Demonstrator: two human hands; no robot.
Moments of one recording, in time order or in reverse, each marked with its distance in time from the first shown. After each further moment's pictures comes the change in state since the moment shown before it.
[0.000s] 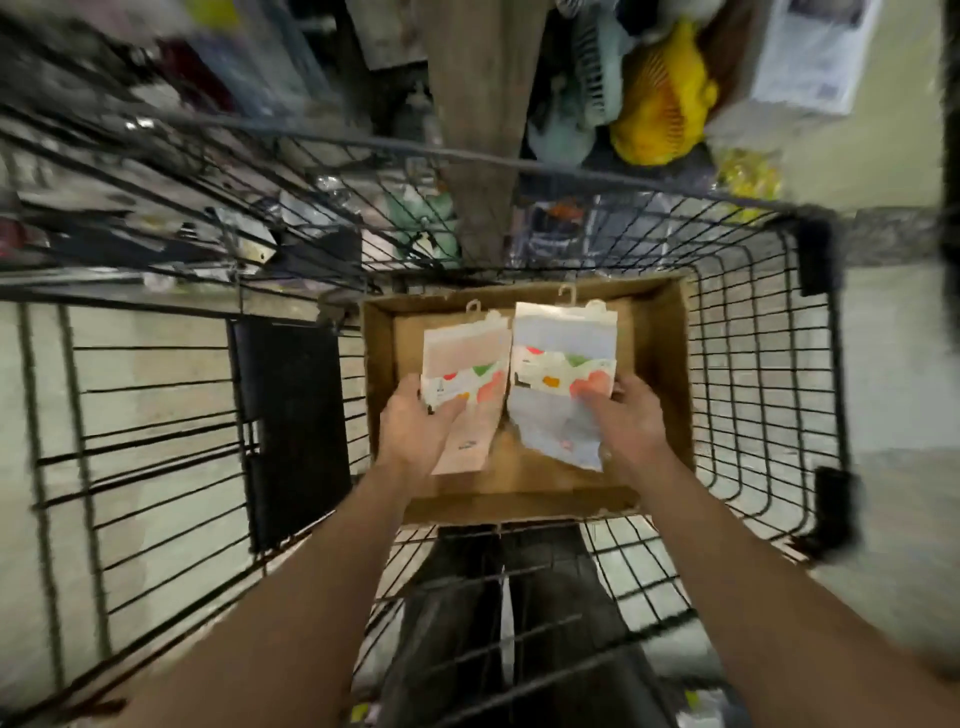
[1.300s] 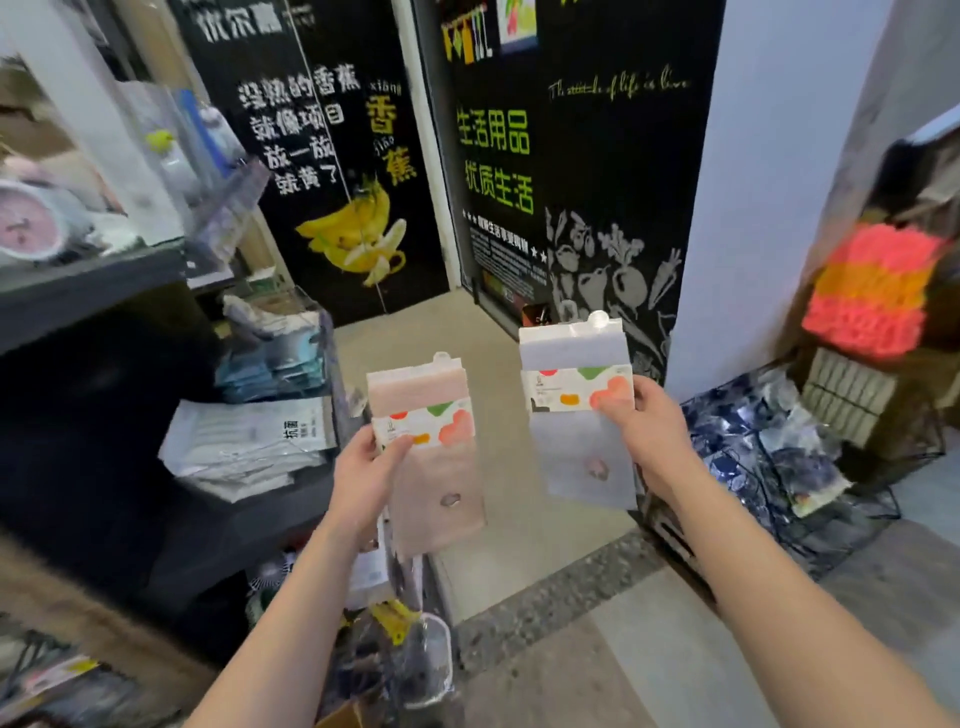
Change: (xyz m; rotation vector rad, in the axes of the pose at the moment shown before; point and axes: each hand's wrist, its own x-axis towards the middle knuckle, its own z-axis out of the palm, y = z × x) left_hand -0.389 0.583 0.231 -0.314 -0.098 0.876; right_hand -0.181 -0.307 -0.702 0.414 0.332 -0.851
